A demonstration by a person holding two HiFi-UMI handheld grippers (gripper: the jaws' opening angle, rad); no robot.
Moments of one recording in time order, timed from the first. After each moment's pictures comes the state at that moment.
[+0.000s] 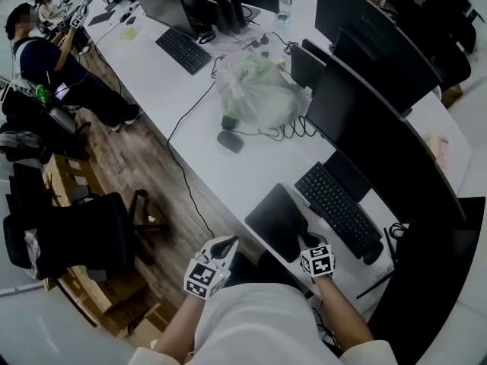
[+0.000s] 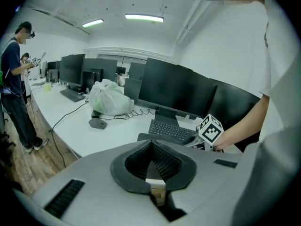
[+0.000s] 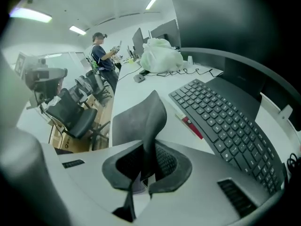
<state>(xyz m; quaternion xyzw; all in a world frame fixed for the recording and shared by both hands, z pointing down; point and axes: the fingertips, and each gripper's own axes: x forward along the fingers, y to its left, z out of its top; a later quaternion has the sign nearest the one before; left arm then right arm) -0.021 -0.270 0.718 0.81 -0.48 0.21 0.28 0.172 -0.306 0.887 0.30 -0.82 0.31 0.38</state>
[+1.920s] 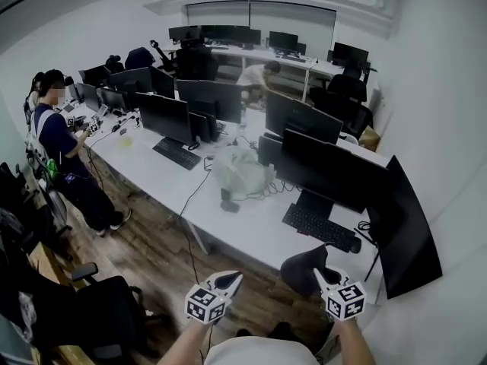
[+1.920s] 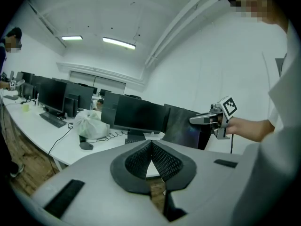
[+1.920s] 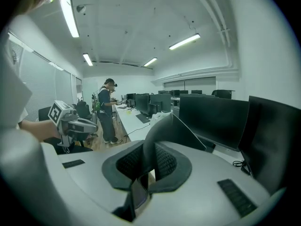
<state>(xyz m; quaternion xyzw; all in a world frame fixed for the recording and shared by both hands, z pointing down) -0.108 -0.089 0.558 0.92 -0.34 0.09 0.17 0.109 -0.090 0.518 0.49 -0.84 0.12 0.17</state>
